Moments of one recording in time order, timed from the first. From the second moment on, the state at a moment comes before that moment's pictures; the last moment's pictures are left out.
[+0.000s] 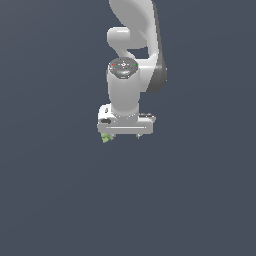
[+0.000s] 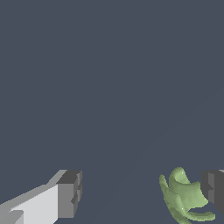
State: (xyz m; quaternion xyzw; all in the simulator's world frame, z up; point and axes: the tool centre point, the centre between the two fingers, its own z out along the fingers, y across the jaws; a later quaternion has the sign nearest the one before) arm 0.001 -0.009 0.174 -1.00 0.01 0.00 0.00
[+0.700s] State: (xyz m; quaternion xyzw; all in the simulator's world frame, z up) arm 0.005 -0.036 0.185 -1.00 0.03 -0.01 0.01
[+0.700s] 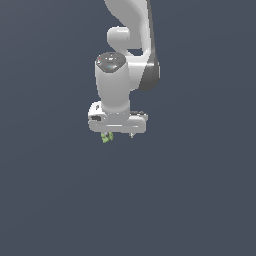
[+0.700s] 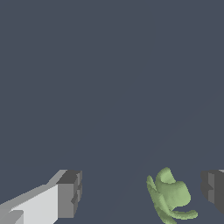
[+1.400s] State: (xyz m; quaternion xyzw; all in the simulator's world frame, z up) arm -0.020 -0.060 0.158 -1.00 -0.02 -0.01 0.00
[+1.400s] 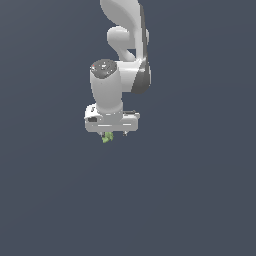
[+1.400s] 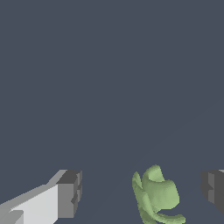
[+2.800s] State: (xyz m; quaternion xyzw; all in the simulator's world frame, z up) arm -0.109 -0.114 0.090 -0.98 -0.18 0.00 0.00
